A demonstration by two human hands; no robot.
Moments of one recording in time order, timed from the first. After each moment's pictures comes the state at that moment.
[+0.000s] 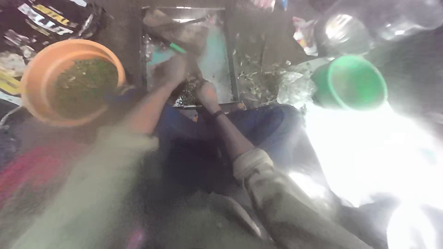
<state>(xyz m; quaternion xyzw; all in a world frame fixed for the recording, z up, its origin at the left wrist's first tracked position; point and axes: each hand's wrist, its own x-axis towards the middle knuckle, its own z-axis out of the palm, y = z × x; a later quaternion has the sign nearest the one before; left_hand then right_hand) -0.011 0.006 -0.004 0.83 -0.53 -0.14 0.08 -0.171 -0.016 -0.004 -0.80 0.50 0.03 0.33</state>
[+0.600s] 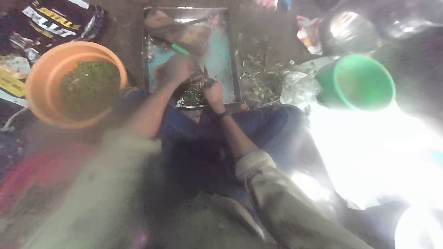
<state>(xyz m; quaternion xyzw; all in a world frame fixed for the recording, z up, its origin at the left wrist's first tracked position) -0.013 0.004 0.009 0.84 -0.50 -0.15 0.12 -0.183 -0.035 -0.024 -0.76 0.51 -0.06 0.39</state>
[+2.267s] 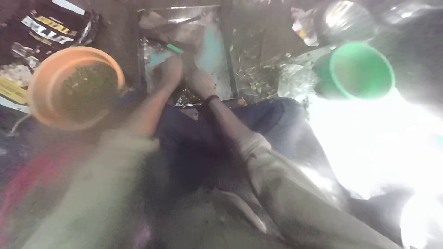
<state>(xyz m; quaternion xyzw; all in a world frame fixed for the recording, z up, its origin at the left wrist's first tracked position) -0.027 0.008 0.001 0.90 -0.43 -0.11 0.01 -0.172 0.008 0.068 -0.90 0.40 0.01 0.17</state>
